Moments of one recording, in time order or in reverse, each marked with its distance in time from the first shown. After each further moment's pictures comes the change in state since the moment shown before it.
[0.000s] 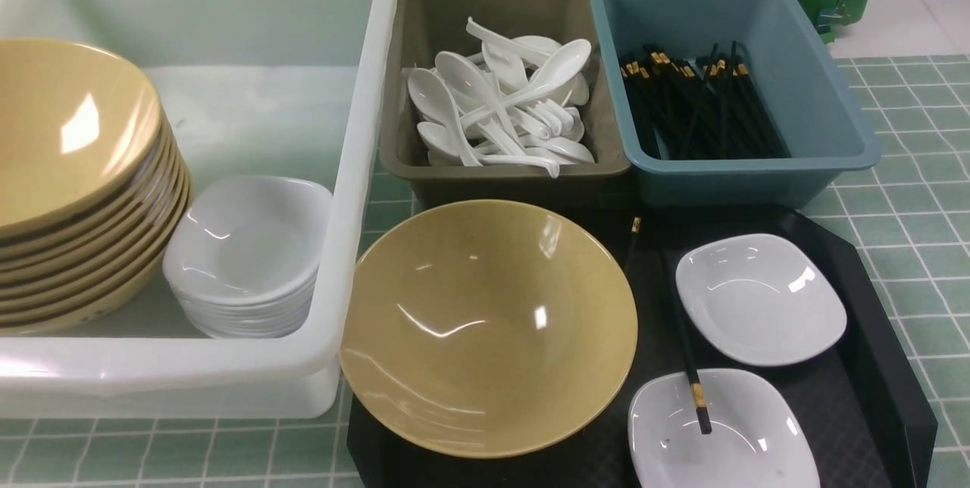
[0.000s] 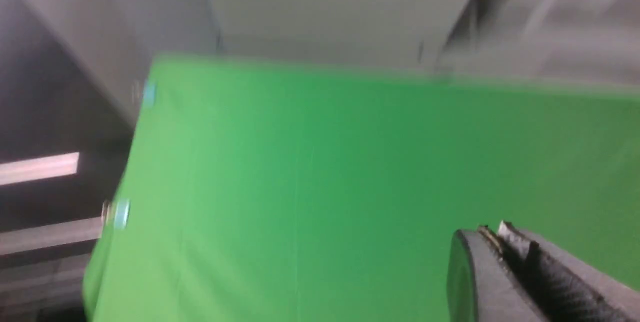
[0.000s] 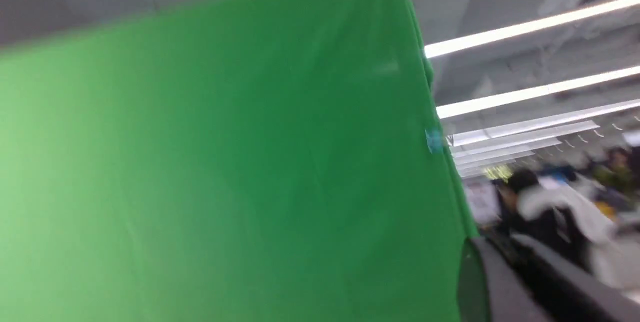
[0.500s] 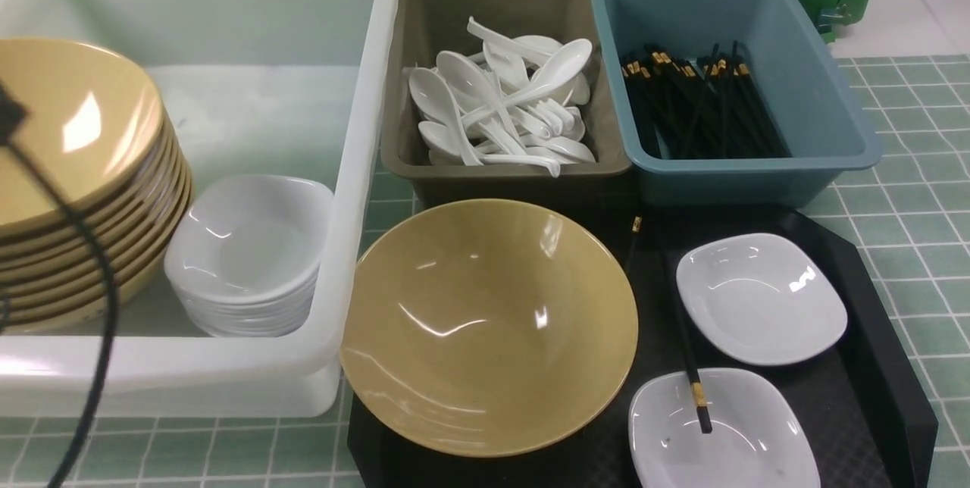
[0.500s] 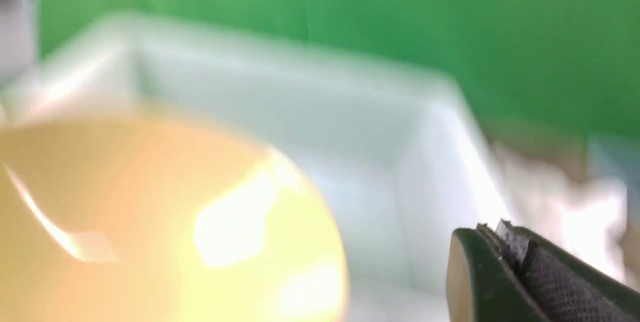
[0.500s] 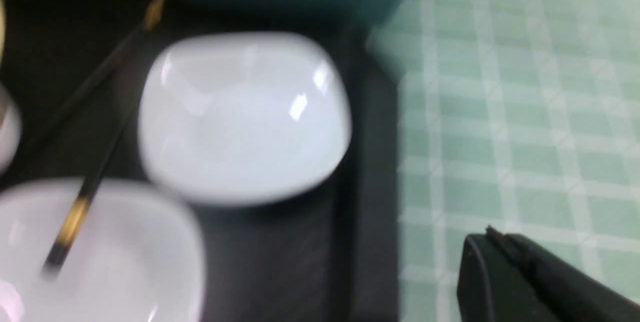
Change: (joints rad) right arm 0.030 0.527 -0.189 0.078 0.822 -0.349; left arm -0.163 0.604 -0.260 0.090 0.566 -0.212
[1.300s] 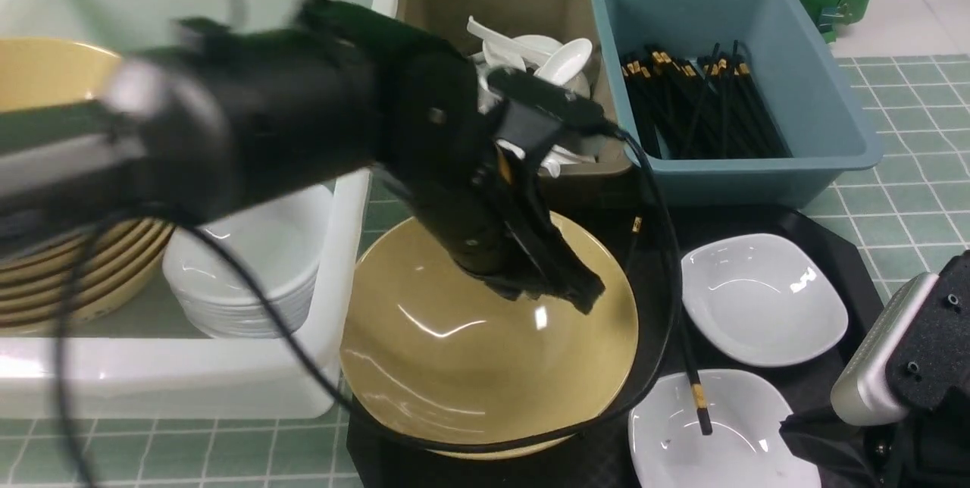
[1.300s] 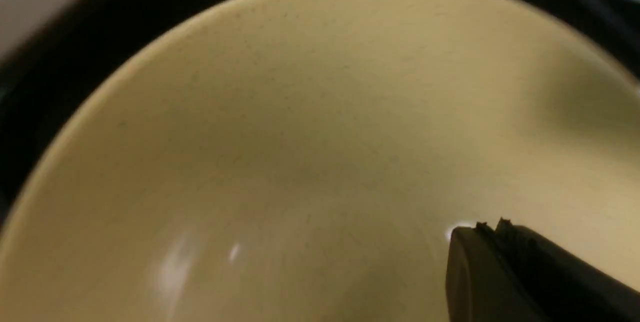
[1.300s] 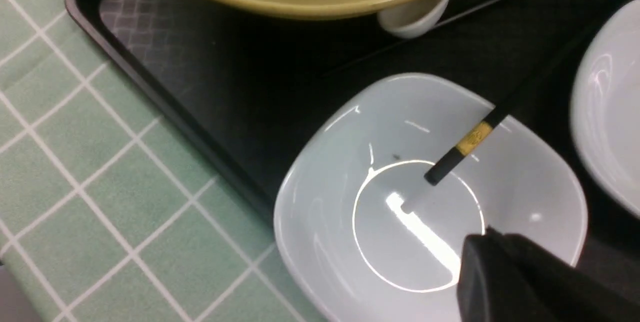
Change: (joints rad) right arm 0.414 0.226 -0.004 0.359 -0.049 -0.440; left arm -0.591 0.914 -0.635 -0.214 0.549 0.393
